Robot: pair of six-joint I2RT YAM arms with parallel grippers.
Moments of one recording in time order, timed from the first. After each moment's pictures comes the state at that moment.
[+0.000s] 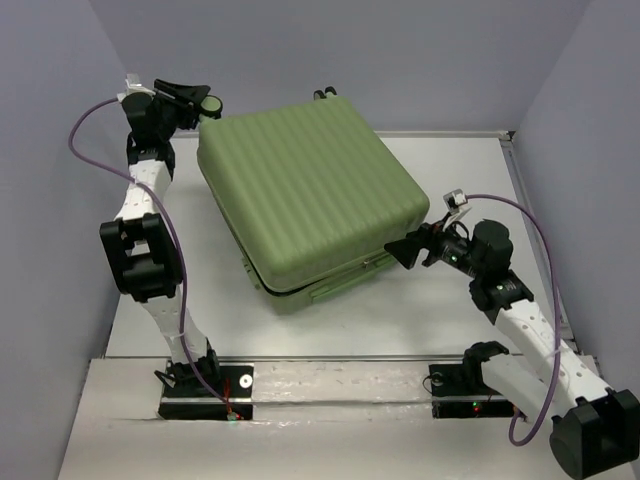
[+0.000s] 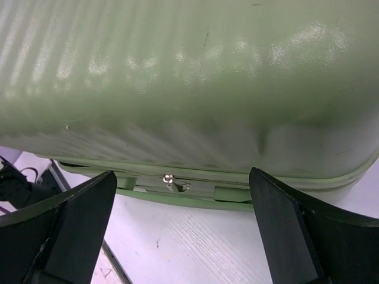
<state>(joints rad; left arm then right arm) 0.18 1.90 1.65 0.27 0.45 -1.21 0.28 0.82 0.54 0.10 -0.55 0.42</state>
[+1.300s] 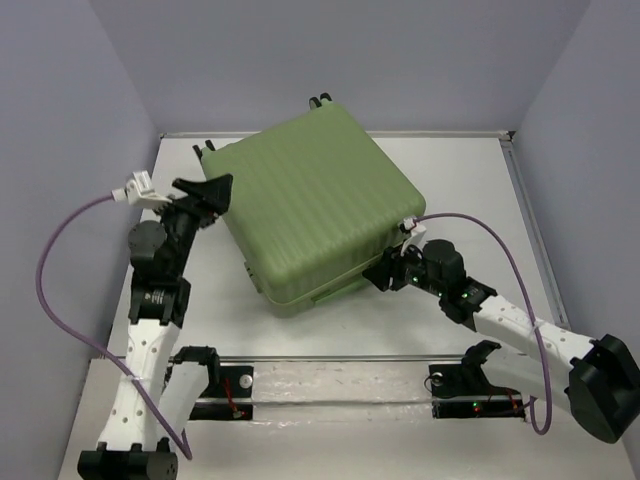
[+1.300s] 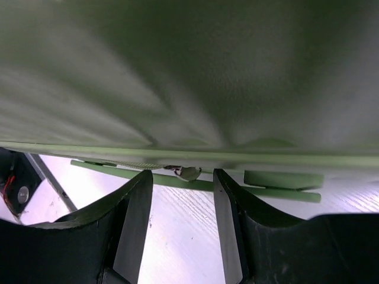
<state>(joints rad) -0.03 0.80 0.82 0.10 0.13 -0.83 0.63 0.96 0.43 0.18 -0.23 0.42</state>
